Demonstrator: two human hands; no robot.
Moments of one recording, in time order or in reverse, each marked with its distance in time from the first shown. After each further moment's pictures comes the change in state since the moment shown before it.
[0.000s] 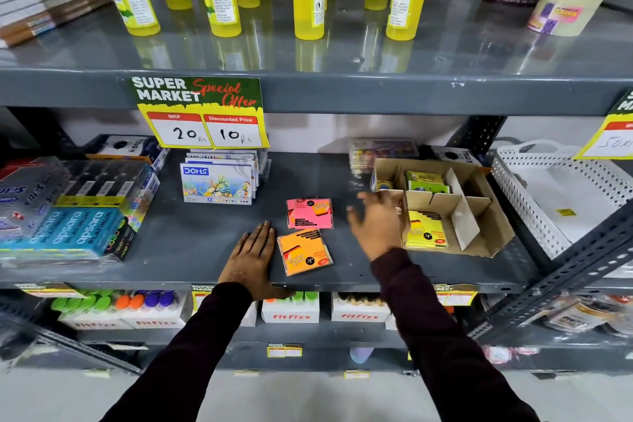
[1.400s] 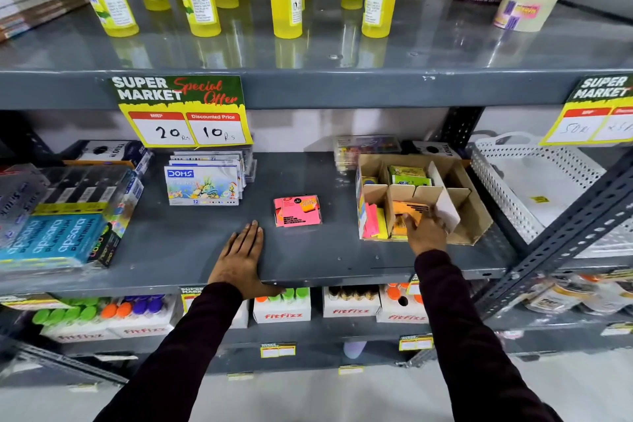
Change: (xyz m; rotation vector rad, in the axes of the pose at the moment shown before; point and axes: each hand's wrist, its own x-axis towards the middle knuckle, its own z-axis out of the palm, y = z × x) left_hand -0.001 0.000 0.002 -0.021 0.009 0.023; right_hand 0.005 0.114 -0.004 0.010 -0.046 0.471
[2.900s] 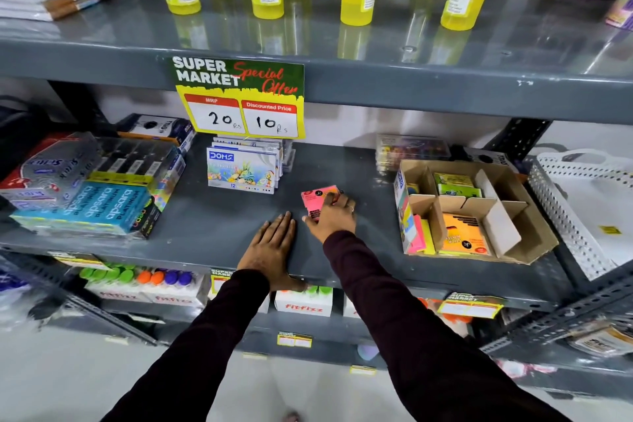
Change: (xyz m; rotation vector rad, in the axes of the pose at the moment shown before) left_hand 0.004 -0.001 0.004 0.045 -0.003 -0.041; right_hand -0.061 -0.169 0.115 -0.222 -0.168 -0.485
